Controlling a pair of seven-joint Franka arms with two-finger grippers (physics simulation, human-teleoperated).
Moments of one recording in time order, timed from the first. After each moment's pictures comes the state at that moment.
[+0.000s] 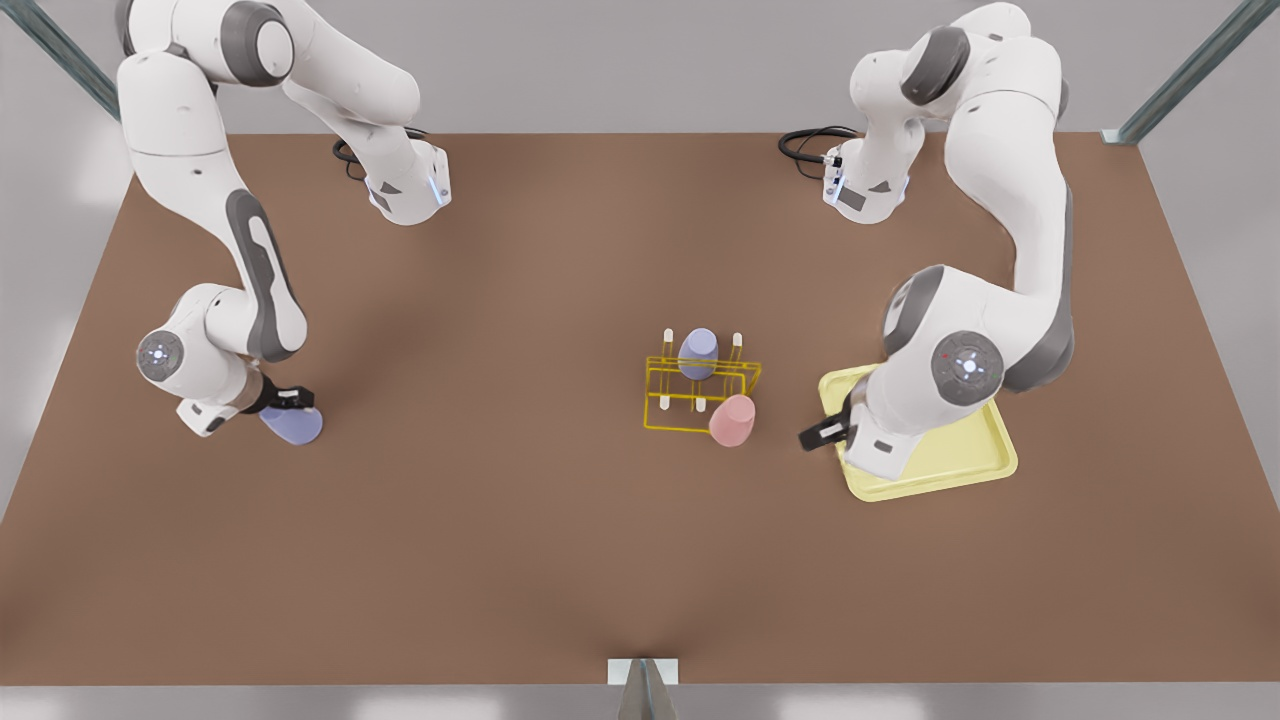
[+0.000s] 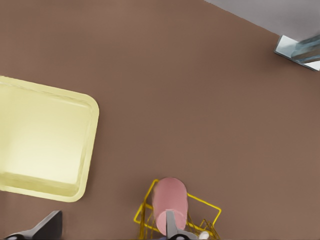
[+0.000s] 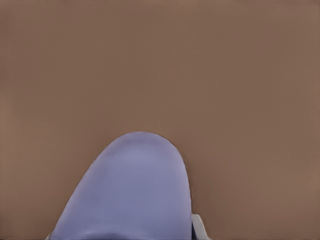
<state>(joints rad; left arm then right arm) -0.07 0.56 -0.31 -1.11 0.08 1.57 -0.74 -0.27 0.36 0.04 -2.13 -0.02 2.40 -0.31</state>
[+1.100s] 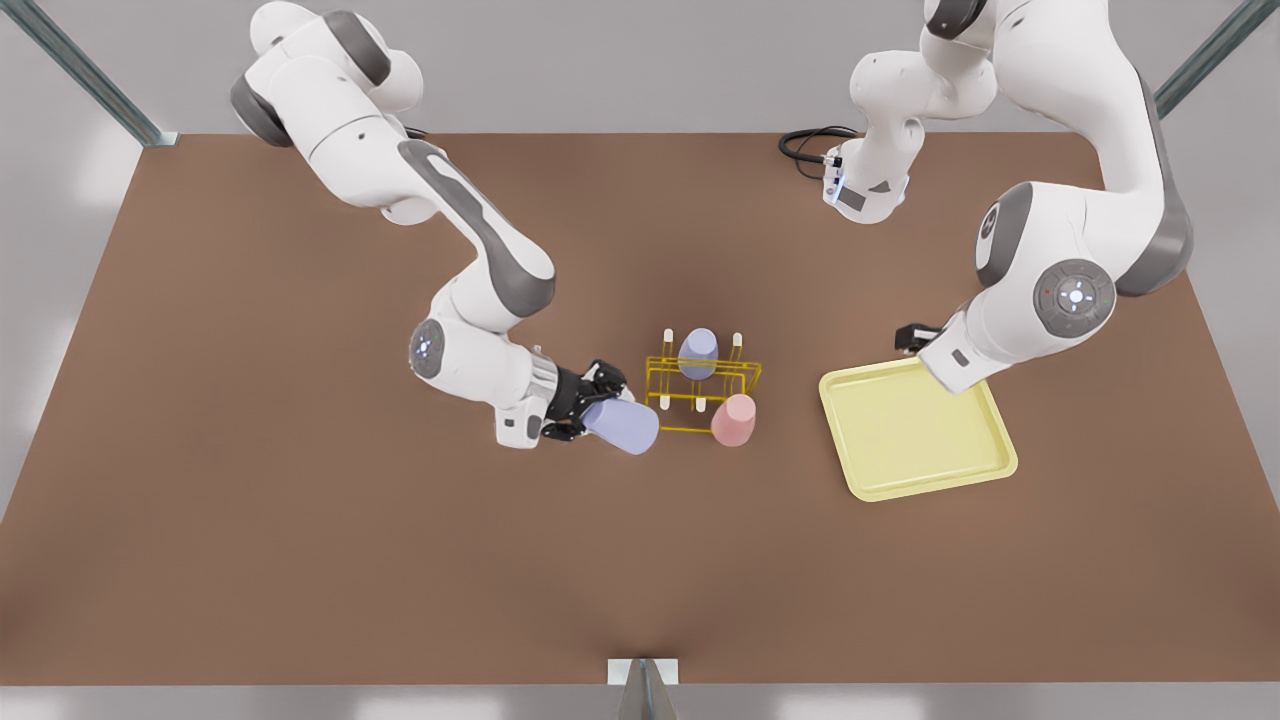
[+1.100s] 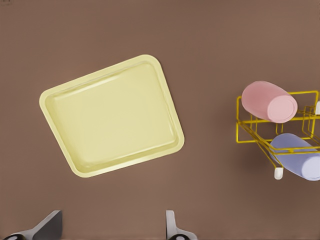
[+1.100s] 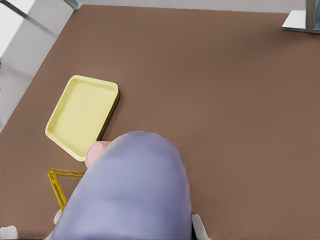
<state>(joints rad) -0.10 0.25 -0.11 -1.43 0.07 1.40 -0.05 0.22 0.57 0.44 -1.51 0.51 2.34 -0.31</state>
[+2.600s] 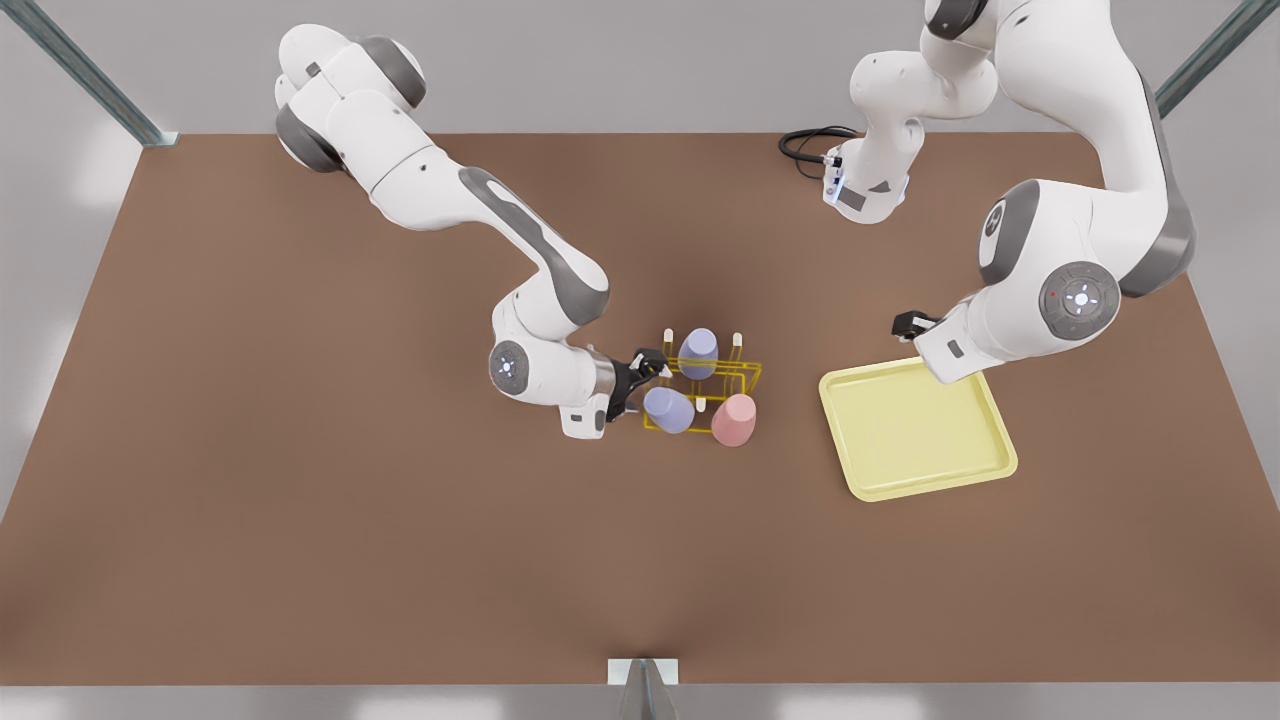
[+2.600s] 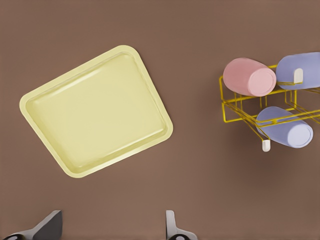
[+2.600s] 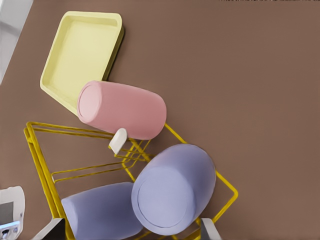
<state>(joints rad) -0.09 0.25 -0.12 -1.41 0.03 1.35 0.07 0.37 0.70 0.36 -1.46 0.52 2.27 -0.28</state>
